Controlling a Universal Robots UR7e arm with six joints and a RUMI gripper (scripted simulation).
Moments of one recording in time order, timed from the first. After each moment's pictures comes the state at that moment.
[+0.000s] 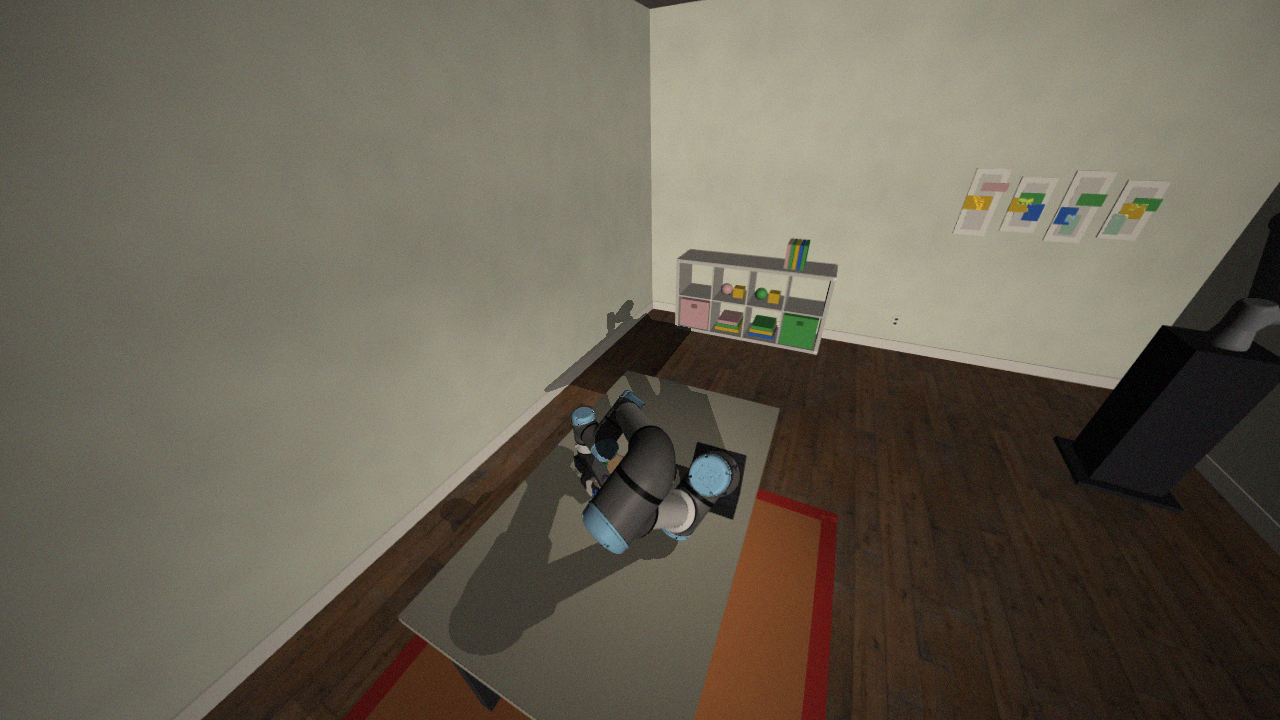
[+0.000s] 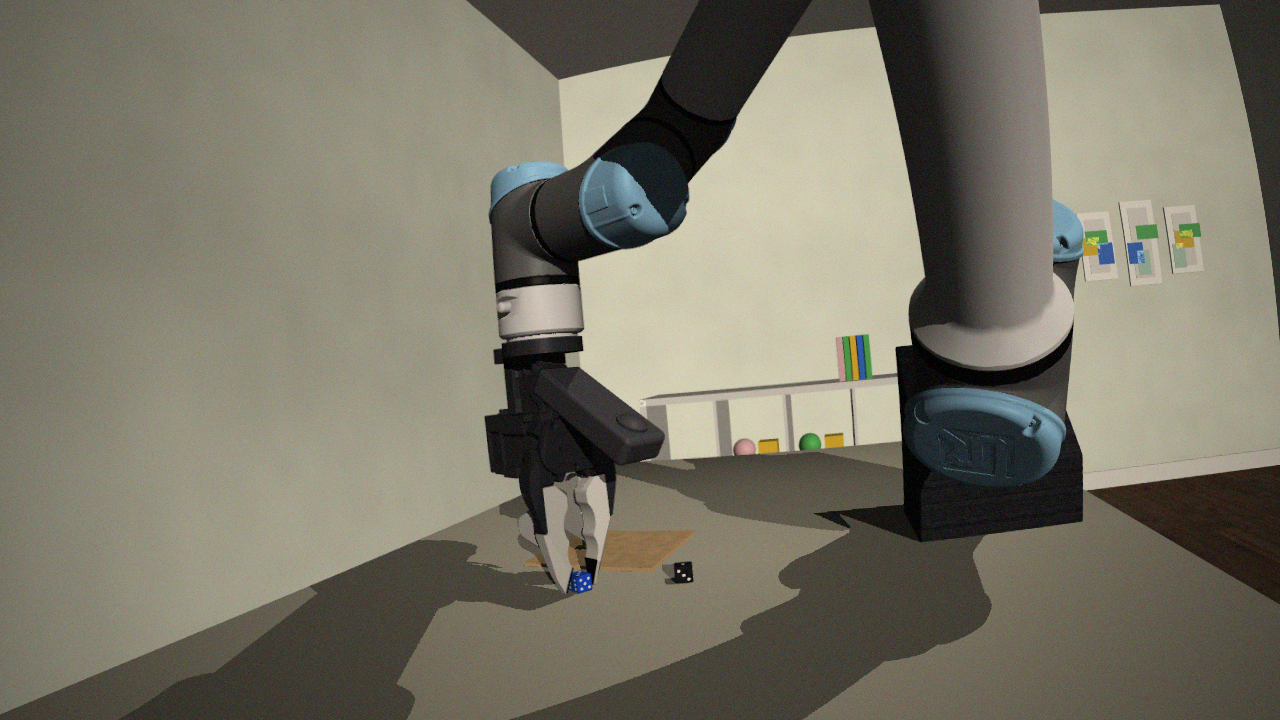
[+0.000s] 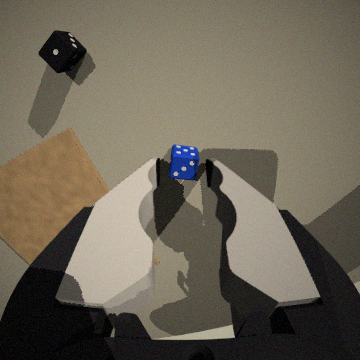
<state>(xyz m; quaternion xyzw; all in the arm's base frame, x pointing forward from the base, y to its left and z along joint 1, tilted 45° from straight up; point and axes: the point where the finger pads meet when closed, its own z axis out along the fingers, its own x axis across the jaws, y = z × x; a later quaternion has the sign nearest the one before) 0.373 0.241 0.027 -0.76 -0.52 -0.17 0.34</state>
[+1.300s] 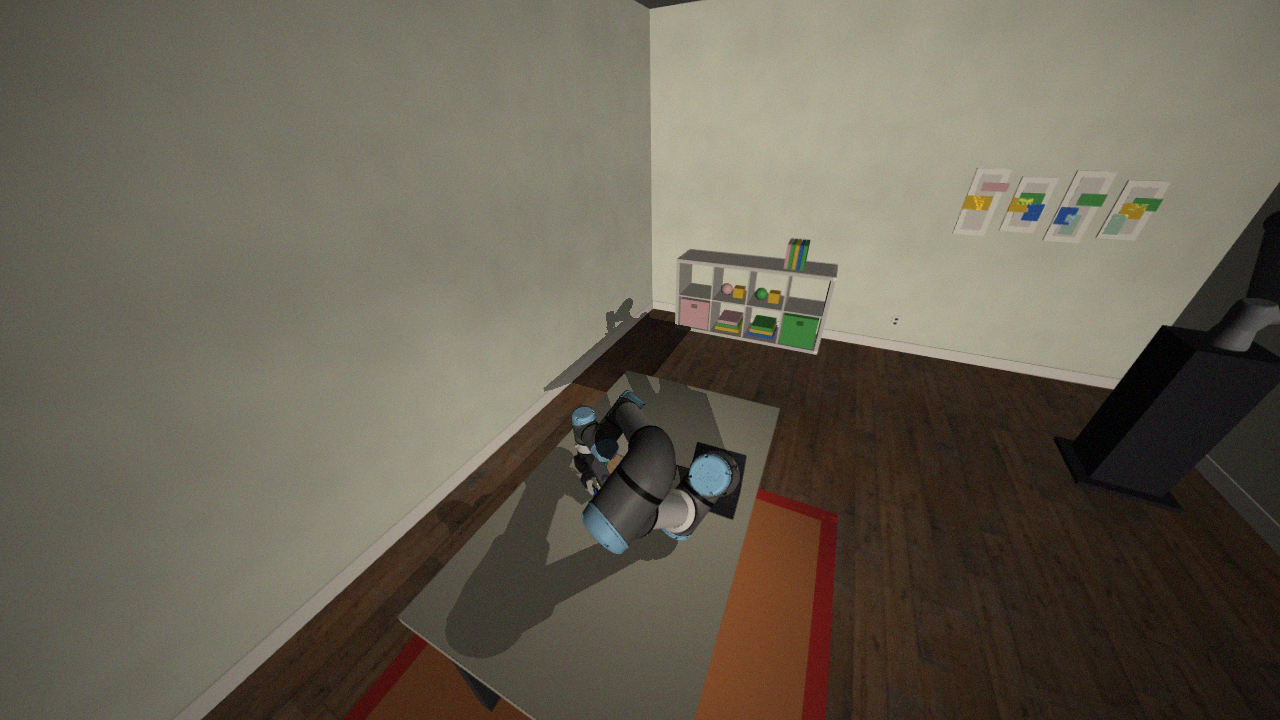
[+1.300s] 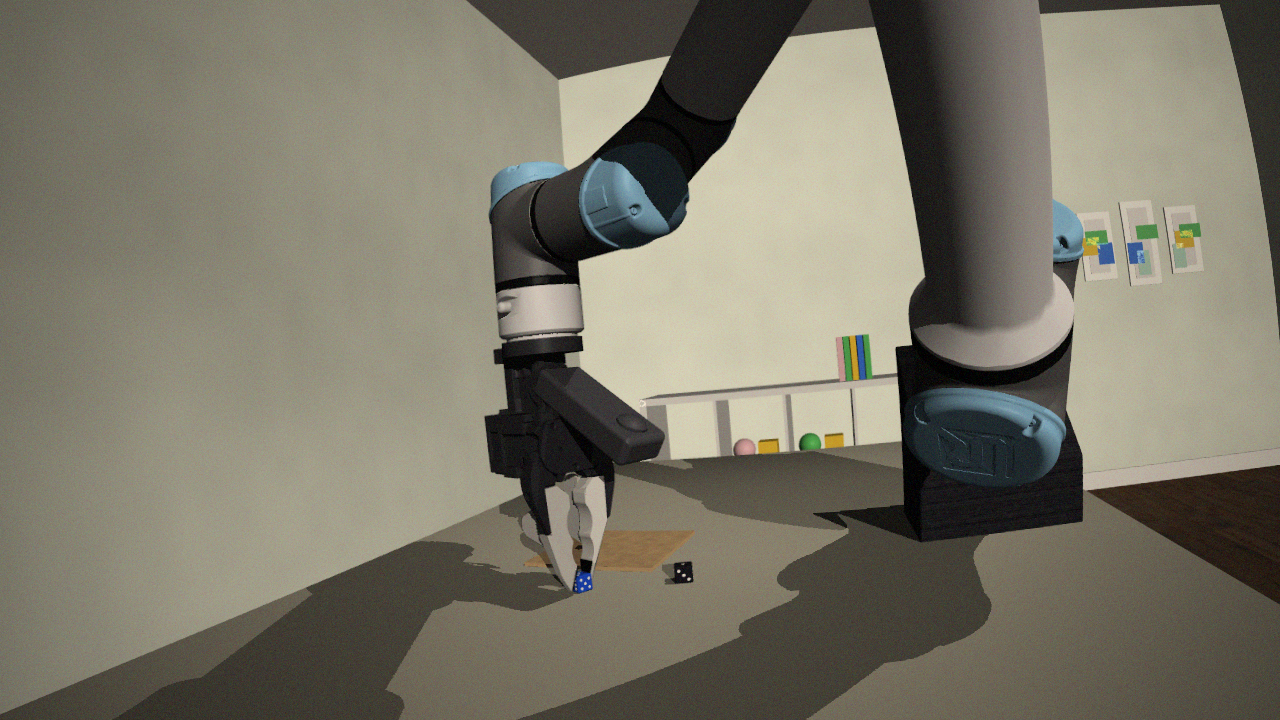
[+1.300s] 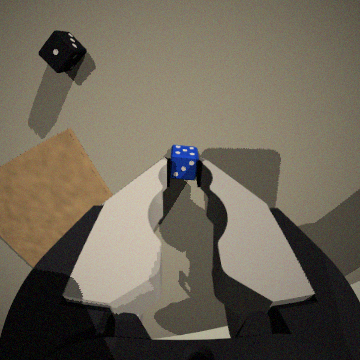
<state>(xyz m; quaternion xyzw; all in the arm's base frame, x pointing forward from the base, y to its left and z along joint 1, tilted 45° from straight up) 0.373 0.241 0.027 -0.76 -0.52 -0.17 0.34</state>
